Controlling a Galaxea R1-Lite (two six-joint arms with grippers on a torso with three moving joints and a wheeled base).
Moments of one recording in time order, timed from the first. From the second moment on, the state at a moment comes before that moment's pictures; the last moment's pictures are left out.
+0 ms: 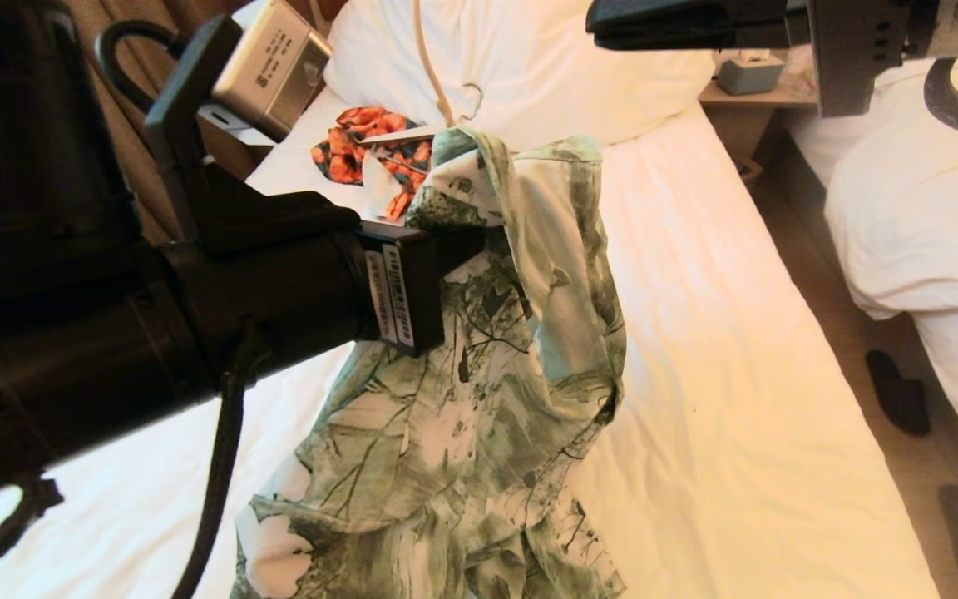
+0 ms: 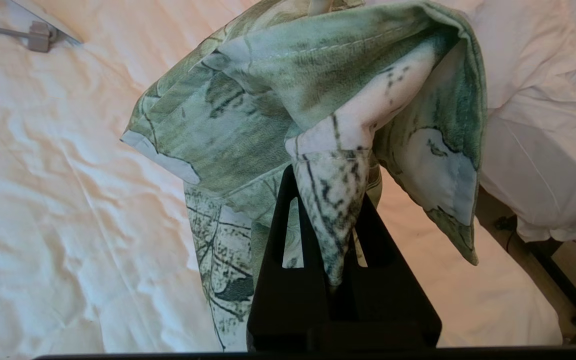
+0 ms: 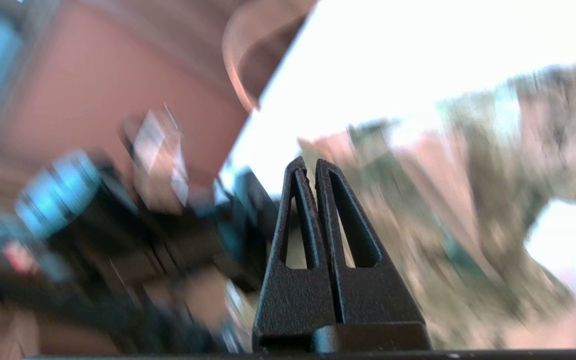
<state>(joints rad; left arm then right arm) -0.93 1.39 -1.03 -0.32 0.21 -0.04 0.93 1.60 -1.98 0.45 -0.05 0.46</state>
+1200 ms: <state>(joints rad) -0.97 1.50 -1.07 -0.32 0.22 -0.03 0.88 1.72 -1.97 0.25 -0.09 0.67</state>
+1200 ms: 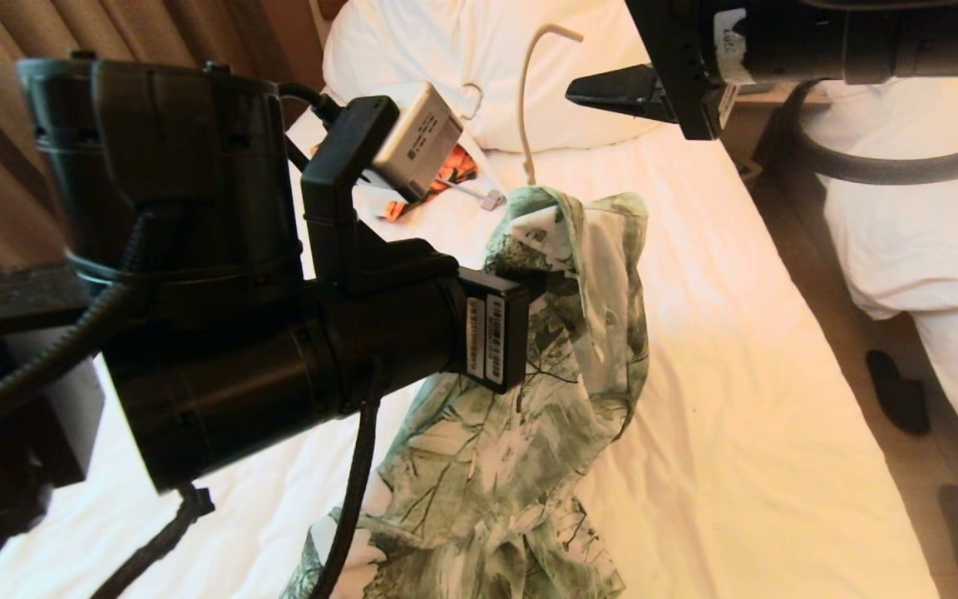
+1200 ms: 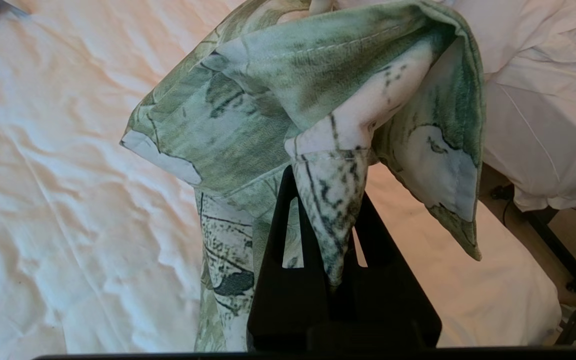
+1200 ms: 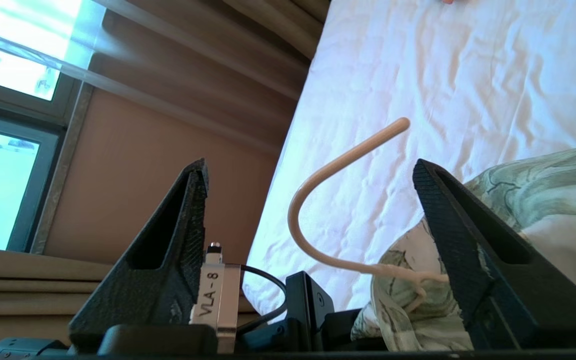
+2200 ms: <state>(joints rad) -1.01 1.50 -1.08 -0.32 0.22 -0.03 0.89 1.77 -1.97 0.15 -0.08 0.68</state>
